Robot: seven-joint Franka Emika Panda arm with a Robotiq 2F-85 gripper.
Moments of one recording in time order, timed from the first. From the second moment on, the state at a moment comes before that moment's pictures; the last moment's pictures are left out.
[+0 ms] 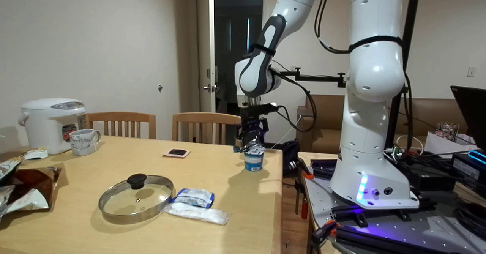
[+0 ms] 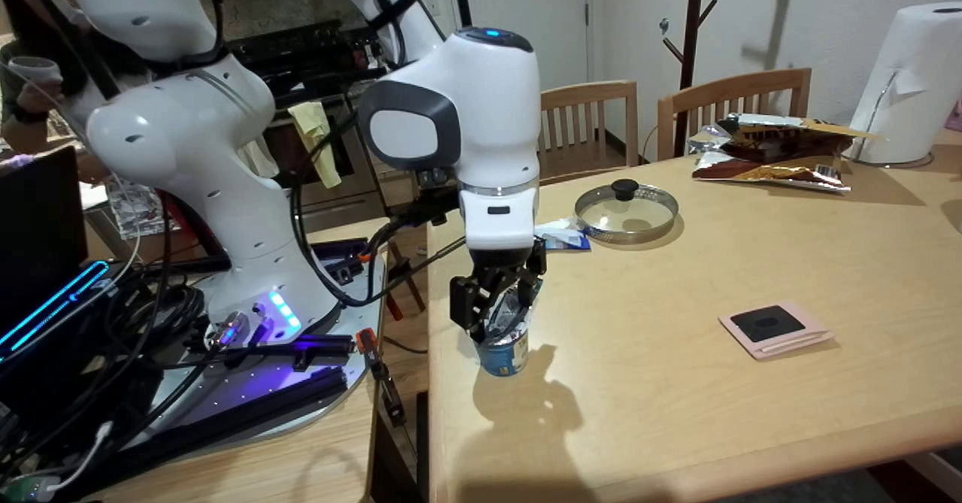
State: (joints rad) arm -0.24 0.08 -0.28 -2.67 -0.09 2.65 0.53
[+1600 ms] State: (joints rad) arm -0.17 0.11 -0.27 -2.56 -0.09 2.72 0.43
